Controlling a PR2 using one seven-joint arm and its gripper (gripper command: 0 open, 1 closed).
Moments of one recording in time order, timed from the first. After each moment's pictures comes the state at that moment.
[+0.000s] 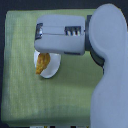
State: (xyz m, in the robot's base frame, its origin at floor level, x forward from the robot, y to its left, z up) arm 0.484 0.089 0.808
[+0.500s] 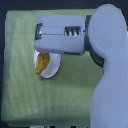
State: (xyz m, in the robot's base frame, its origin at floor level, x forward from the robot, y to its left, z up) arm 0.484 0.090 0.806
